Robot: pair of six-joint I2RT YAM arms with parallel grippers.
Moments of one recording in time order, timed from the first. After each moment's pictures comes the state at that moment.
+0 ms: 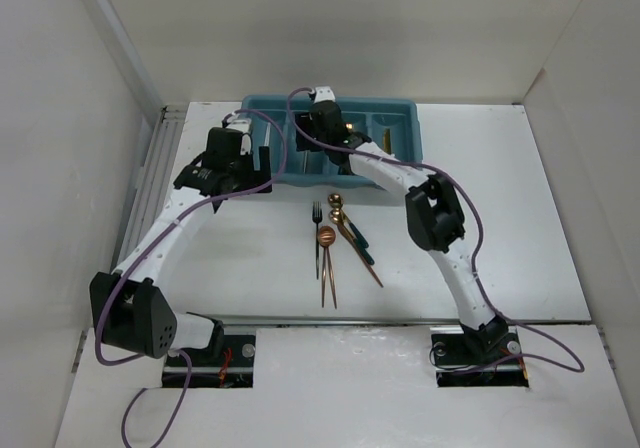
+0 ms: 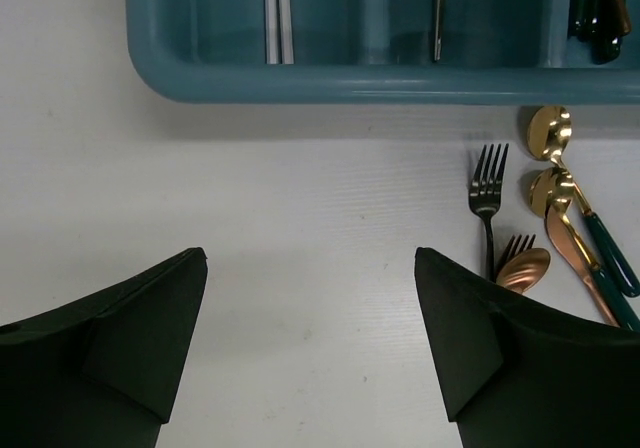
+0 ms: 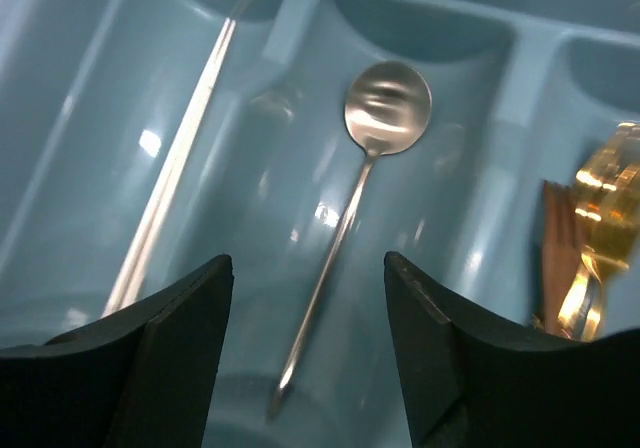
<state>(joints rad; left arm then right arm) -0.28 1.32 1.15 -0.60 -0.07 -0.22 0.64 2.44 2.15 -0.18 0.20 0.32</state>
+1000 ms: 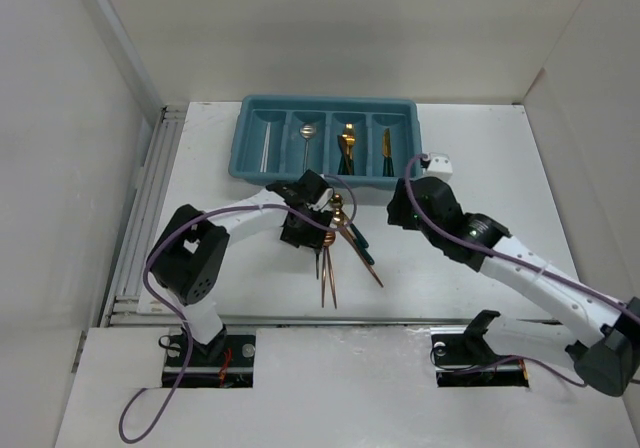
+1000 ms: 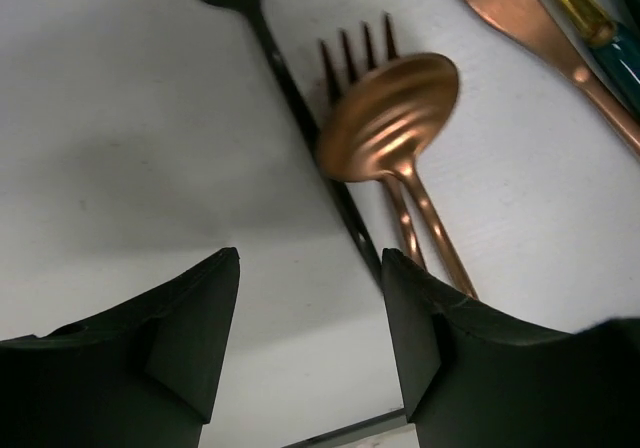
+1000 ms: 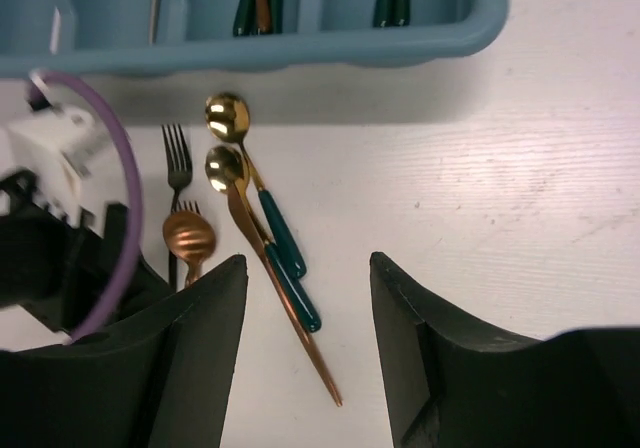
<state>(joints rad) -0.67 1.72 1.10 -0.63 0.05 -0.33 0.75 1.09 0.93 -0.48 0.45 0.61</state>
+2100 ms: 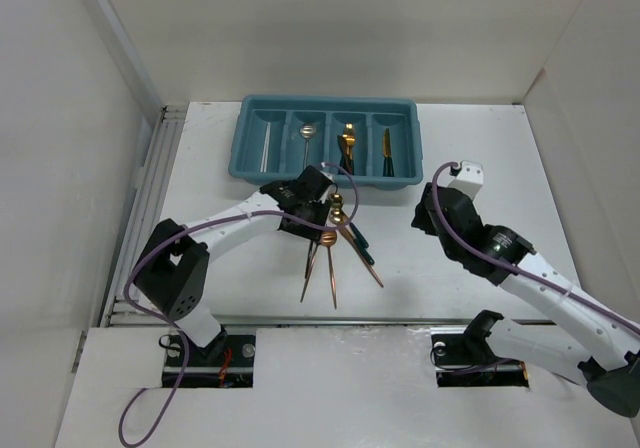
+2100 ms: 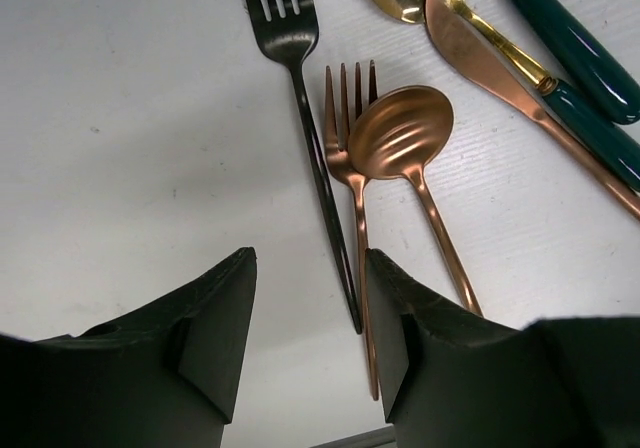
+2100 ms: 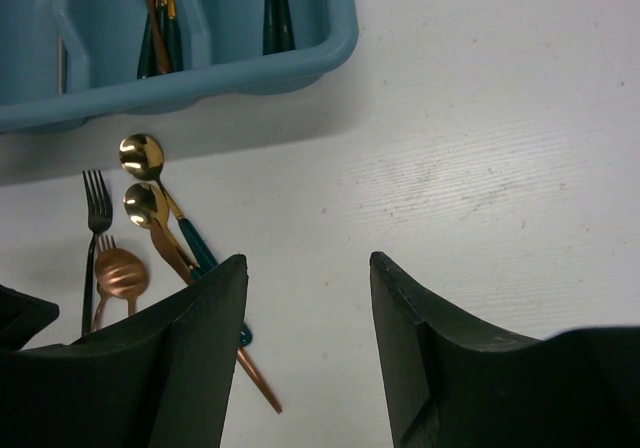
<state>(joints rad) -0.73 1.61 1.12 -0.65 -0.12 -0.34 0.75 0.92 0.90 -0.62 0.67 0.65</state>
